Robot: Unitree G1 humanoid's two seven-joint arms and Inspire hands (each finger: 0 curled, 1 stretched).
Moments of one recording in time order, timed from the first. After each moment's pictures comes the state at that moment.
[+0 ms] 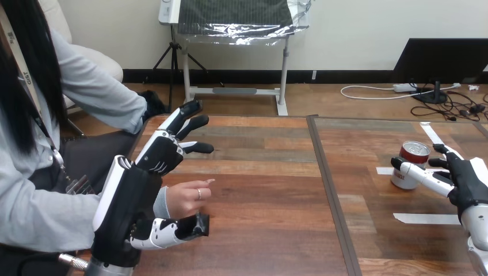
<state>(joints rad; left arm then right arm) -0.01 0.19 -0.02 0.50 -0.25 -1.17 -0.44 -0.59 -0.51 -0.08 1.34 -0.20 -0.33 -0.10</state>
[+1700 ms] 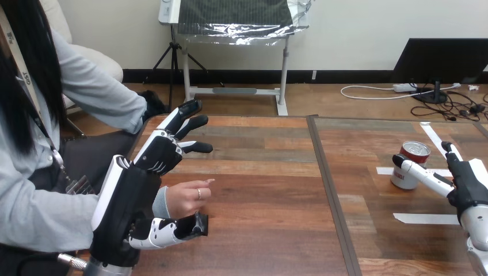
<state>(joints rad) -0.01 0.19 -0.02 0.50 -0.26 -1.17 -0.45 -0.59 -0.50 -0.08 1.34 -0.22 -0.32 -0.10</state>
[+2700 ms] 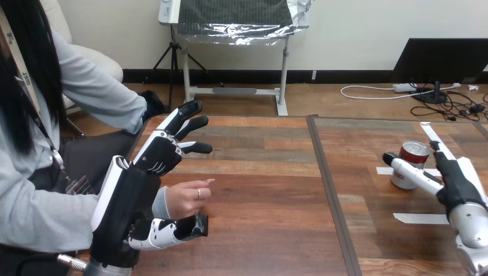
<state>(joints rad) 0.00 0.19 -0.02 0.50 -0.26 -1.17 -0.45 -0.61 -0.47 -0.08 1.34 -0.22 -0.32 -0.10</state>
